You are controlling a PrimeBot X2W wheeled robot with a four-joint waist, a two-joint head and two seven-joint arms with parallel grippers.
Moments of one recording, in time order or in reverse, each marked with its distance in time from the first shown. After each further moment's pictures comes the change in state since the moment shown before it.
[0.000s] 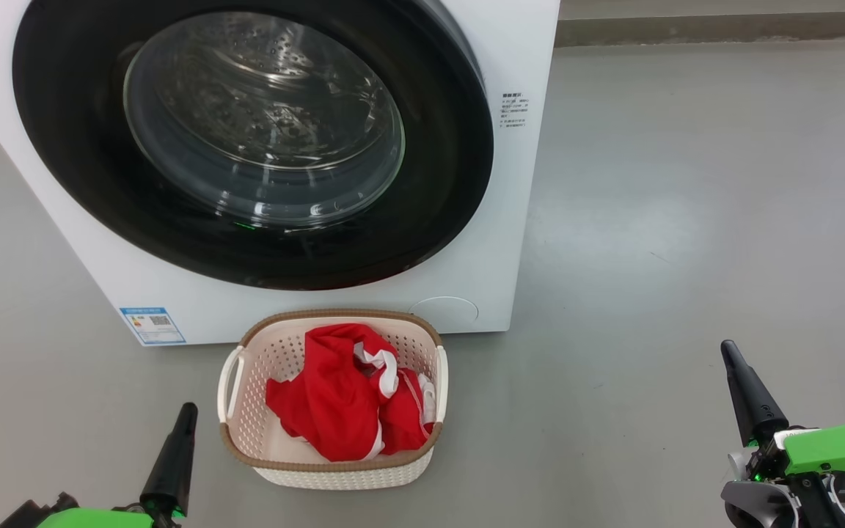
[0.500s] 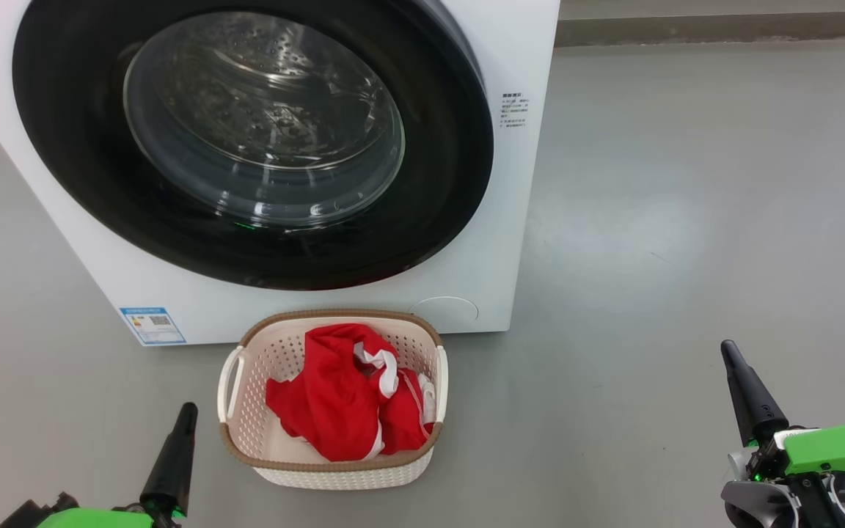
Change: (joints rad) left arm 0.000 0.000 0.000 0.000 0.000 0.000 0.000; right arm 0.000 0.000 0.000 0.000 0.000 -0.001 0.000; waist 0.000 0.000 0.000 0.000
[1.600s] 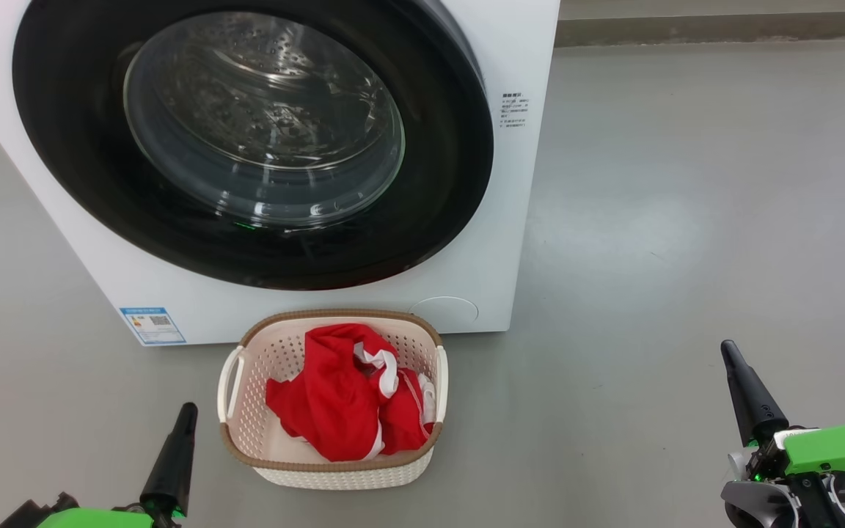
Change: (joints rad) left arm 0.000 0.000 0.000 0.000 0.000 0.000 0.000; right arm 0.000 0.000 0.000 0.000 0.000 0.000 0.000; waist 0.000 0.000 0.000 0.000
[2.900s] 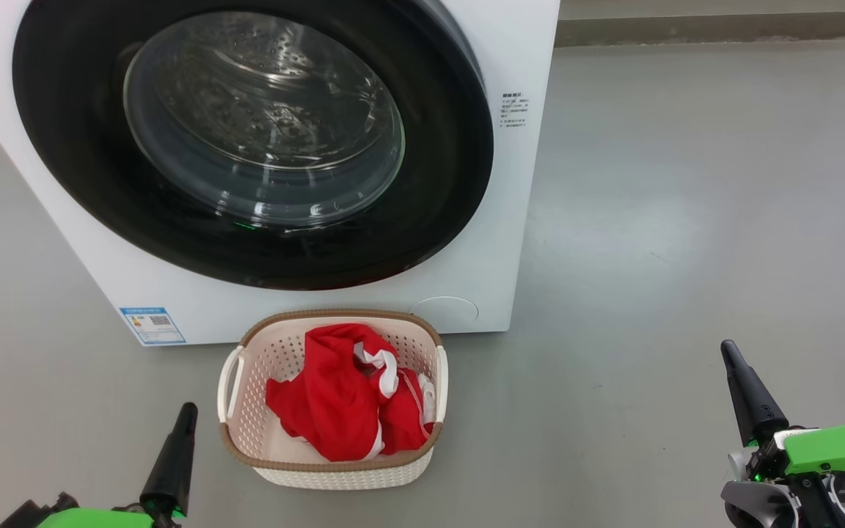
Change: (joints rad) left arm 0.000 0.000 0.000 0.000 0.000 0.000 0.000; right arm 0.000 0.000 0.000 0.000 0.000 0.000 0.000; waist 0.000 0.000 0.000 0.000
